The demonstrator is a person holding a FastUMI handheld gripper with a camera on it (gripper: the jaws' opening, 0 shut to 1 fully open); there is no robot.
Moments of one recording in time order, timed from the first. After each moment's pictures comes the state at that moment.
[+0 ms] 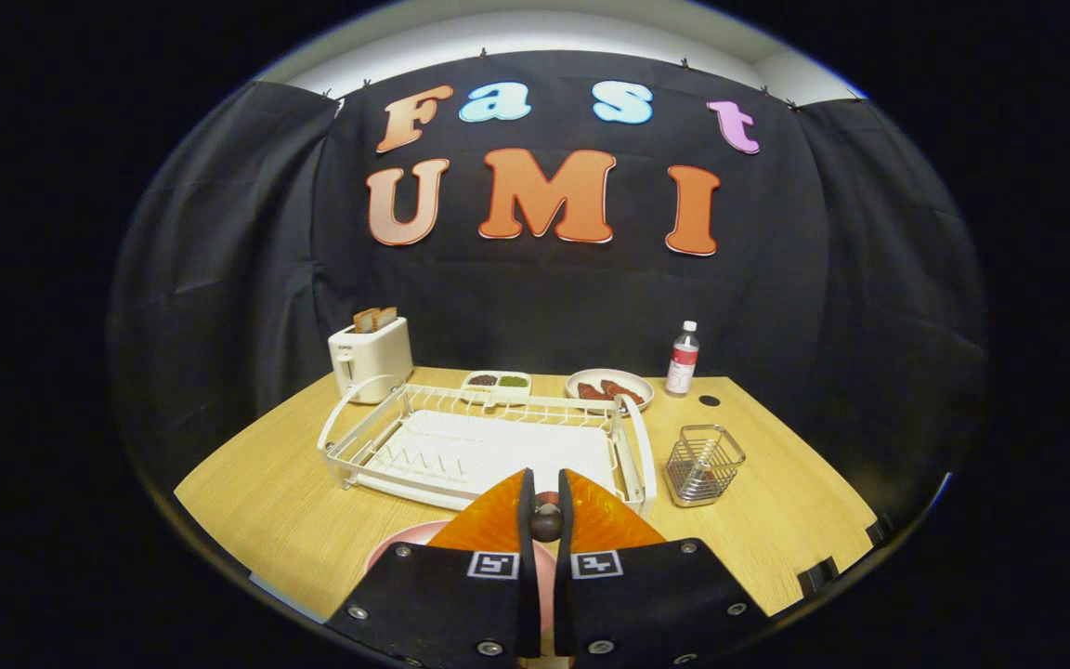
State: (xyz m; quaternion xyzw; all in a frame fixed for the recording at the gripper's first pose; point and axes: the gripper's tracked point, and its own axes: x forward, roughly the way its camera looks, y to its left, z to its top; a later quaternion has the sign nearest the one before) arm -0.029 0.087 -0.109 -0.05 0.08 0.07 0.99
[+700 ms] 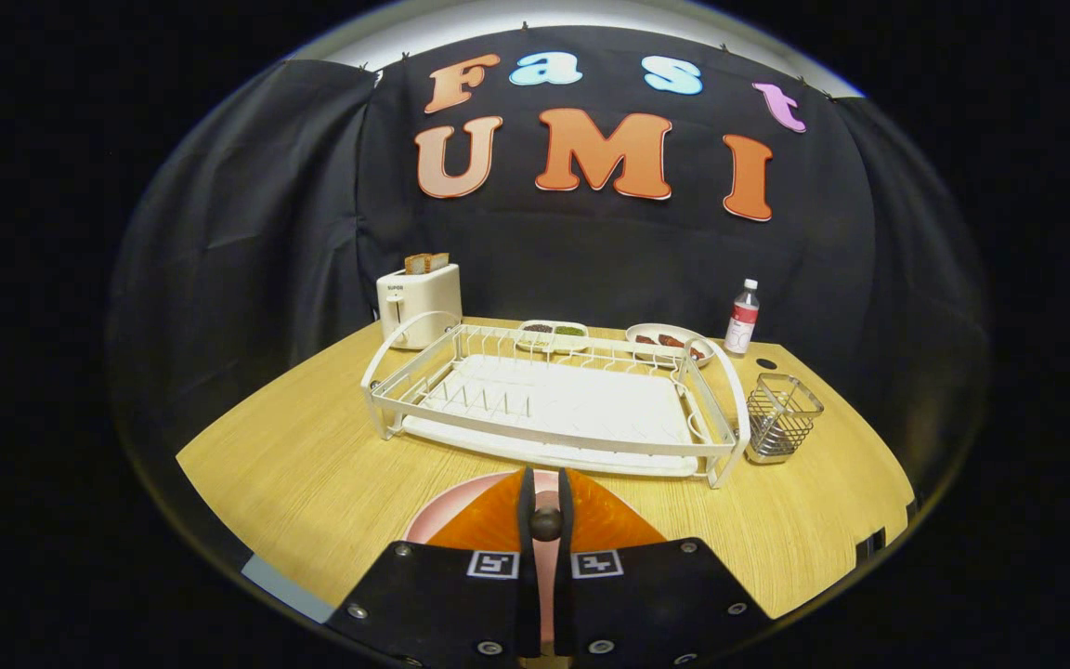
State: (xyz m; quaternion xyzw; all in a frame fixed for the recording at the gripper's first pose) arm -0.036 0.138 -0.188 -0.07 0.13 0.12 0.98
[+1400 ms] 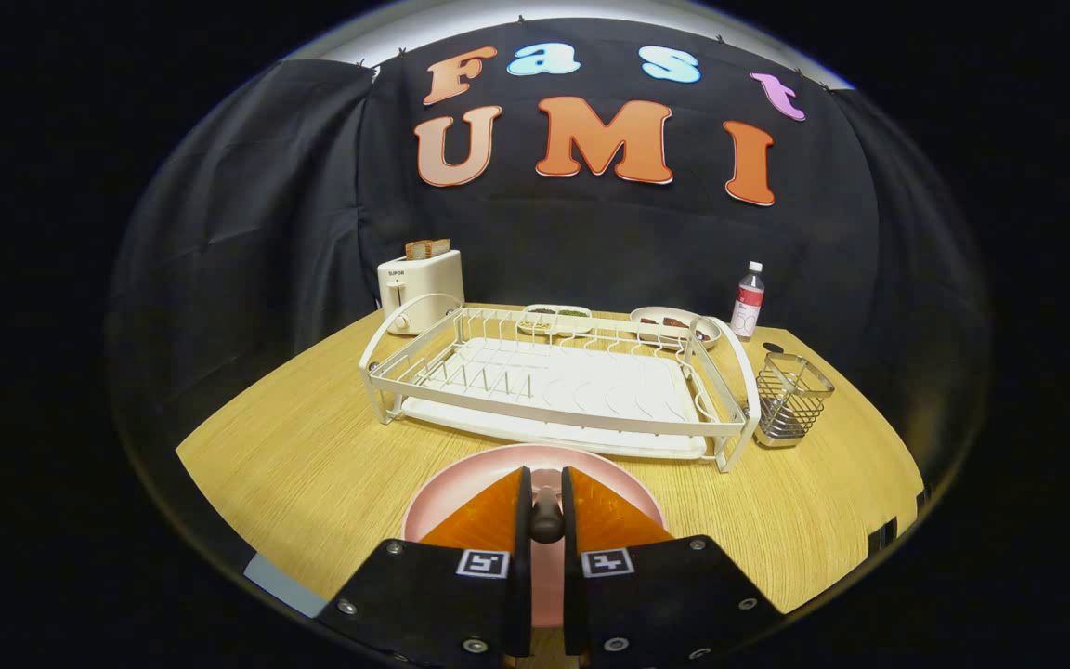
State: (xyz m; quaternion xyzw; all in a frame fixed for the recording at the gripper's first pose) arm -0.036 0.127 -0.205 -0.07 0.15 0.12 0.98
